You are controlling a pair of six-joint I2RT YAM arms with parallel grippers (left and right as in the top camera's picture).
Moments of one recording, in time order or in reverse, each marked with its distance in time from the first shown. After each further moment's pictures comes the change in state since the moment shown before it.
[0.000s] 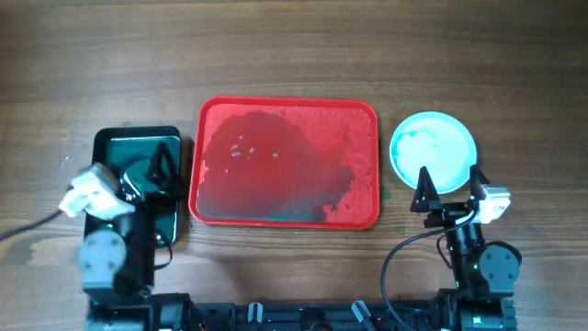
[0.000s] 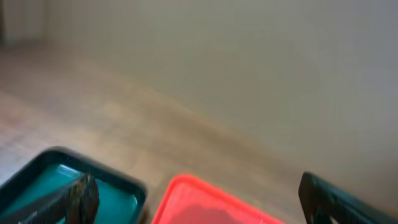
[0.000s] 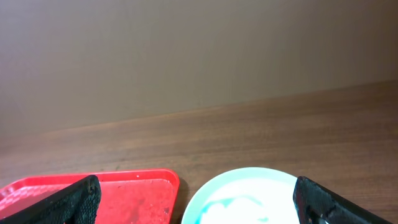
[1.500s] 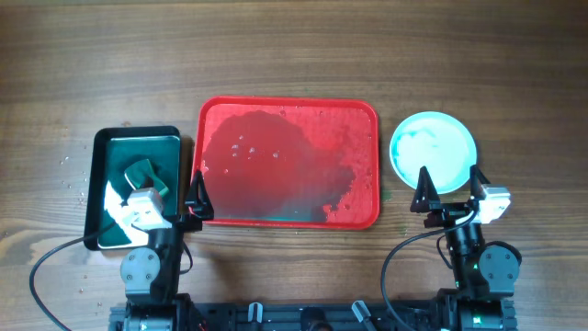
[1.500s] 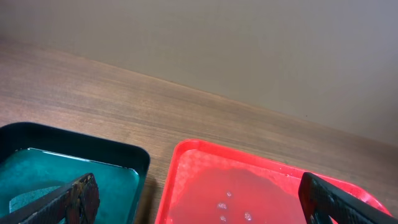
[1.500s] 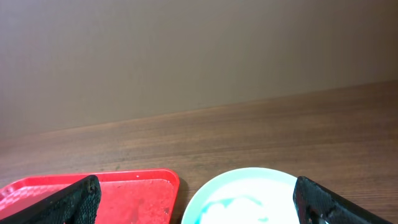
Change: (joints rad) left arm 0.000 -0.320 -0.492 0.212 0.113 0.163; right arm 0.000 -0.001 0.000 0.000 0.000 0.000
